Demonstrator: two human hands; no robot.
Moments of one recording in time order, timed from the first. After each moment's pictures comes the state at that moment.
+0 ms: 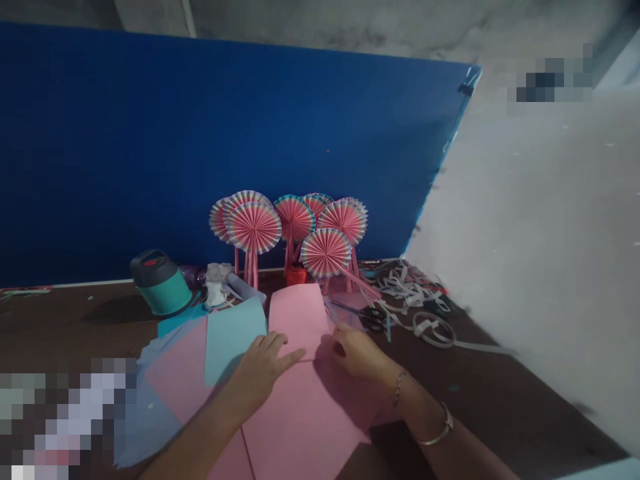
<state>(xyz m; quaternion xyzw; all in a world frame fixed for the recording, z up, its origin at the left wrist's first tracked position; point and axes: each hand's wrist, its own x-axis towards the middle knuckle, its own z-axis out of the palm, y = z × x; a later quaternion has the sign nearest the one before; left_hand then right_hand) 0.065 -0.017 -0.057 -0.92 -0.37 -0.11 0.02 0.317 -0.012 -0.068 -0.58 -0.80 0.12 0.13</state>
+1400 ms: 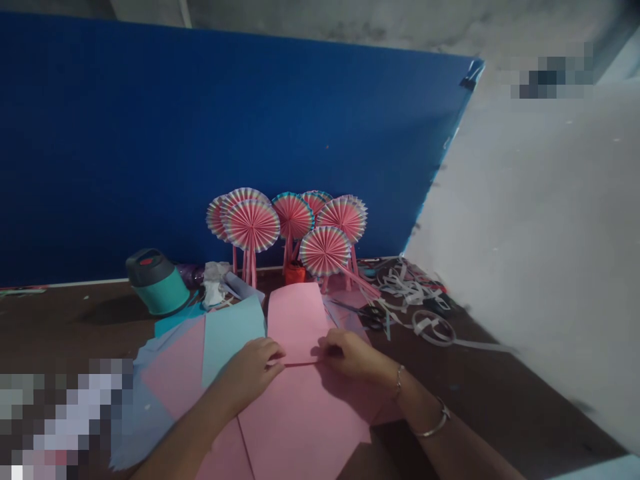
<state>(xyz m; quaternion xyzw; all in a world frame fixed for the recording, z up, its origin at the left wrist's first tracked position) 0.057 -0.003 -0.062 -0.85 -0.46 -0.15 -0.23 0.311 -0.014 -0.068 -0.48 -0.78 0.30 0.26</state>
